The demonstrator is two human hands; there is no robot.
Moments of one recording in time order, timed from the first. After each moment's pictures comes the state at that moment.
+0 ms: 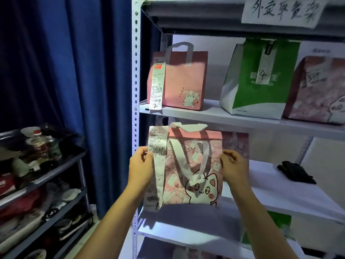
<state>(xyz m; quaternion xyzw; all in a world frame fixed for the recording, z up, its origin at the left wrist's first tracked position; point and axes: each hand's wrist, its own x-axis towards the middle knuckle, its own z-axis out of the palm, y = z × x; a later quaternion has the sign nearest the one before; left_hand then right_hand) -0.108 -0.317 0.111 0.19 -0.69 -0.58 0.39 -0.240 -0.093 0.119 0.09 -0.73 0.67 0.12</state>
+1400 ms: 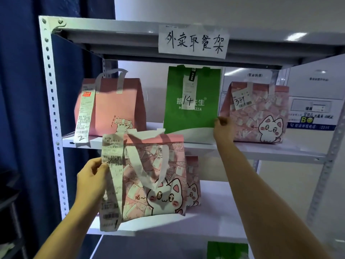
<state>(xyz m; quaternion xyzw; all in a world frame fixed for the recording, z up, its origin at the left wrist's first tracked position) -0.217 -0.251 0.171 0.17 -0.64 -0.61 0.44 -0.466 0.030 0.284 0.05 -0.70 0.66 0.28</state>
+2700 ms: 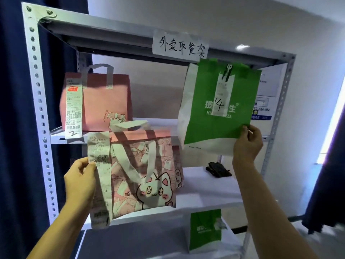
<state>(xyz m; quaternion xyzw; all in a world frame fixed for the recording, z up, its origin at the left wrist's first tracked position) -0.182 -0.299 0.154 0.14 -0.62 -0.65 0.42 -0.285 0.094 0.248 -0.05 -0.52 0.71 0.48</state>
